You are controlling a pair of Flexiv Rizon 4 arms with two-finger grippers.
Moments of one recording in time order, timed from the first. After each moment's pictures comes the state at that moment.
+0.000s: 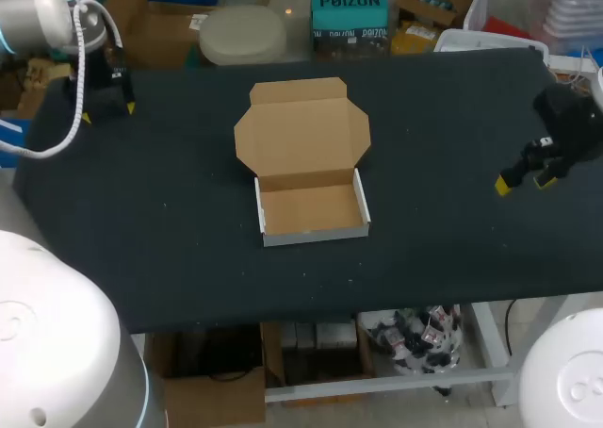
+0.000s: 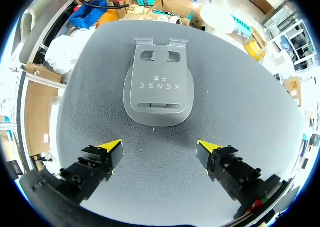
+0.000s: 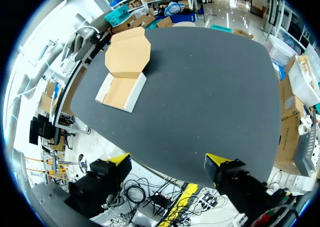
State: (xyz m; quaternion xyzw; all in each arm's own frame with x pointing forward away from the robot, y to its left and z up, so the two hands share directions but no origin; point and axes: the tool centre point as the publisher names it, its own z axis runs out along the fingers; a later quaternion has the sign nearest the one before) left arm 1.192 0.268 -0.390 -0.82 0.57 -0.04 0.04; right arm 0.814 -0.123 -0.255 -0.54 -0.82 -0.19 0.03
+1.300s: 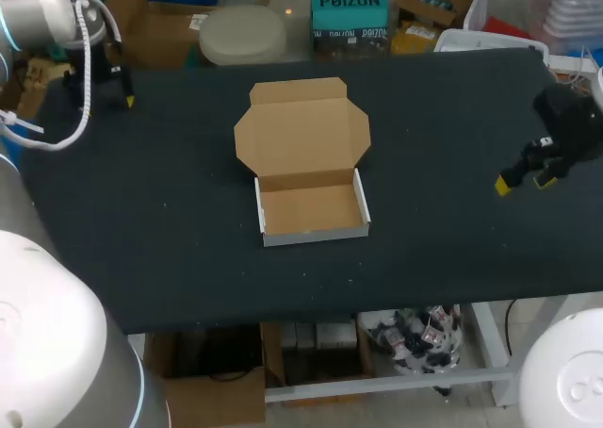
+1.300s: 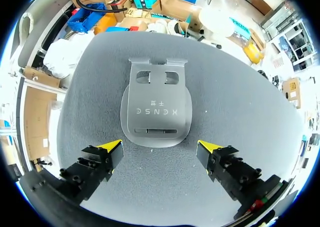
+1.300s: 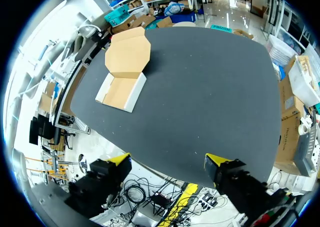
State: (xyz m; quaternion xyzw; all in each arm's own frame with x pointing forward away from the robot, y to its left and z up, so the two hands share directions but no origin) left arm 1.216 0.274 -0.390 -0.82 0.57 -0.05 0.05; right arm 0.814 -0.123 -0.255 -0.54 -0.82 -0.19 0.03
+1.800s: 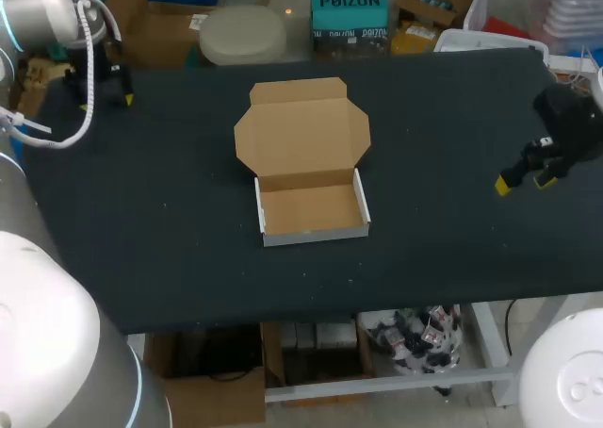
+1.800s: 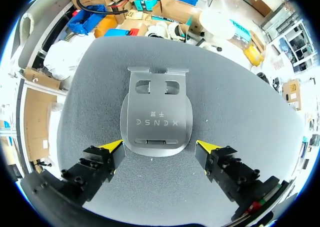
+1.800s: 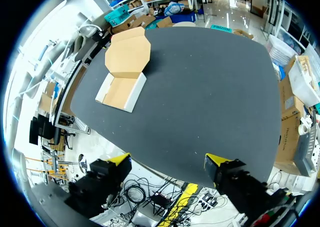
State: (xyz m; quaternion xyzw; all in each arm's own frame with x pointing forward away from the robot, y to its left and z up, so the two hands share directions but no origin) left arm 1.227 0.277 -0.392 -0.82 0.57 -0.05 0.05; right arm 0.814 -0.123 -0.255 -0.54 -0.82 -0.19 0.03
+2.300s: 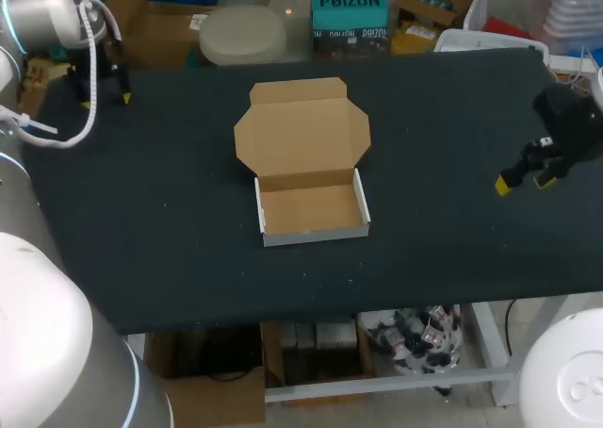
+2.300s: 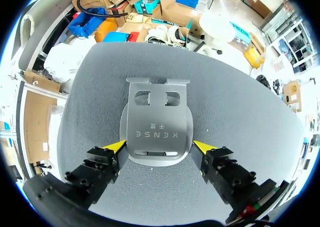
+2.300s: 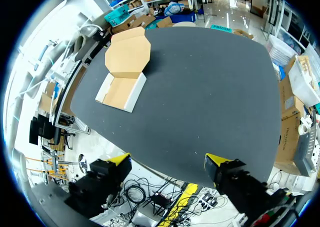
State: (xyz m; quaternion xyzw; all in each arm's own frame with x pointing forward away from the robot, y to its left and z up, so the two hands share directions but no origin) left arm 1.238 0.281 -0.395 -0.82 0.57 -0.06 0.07; right arm 0.814 -0.123 -0.255 -0.54 -0.82 -0.19 0.03
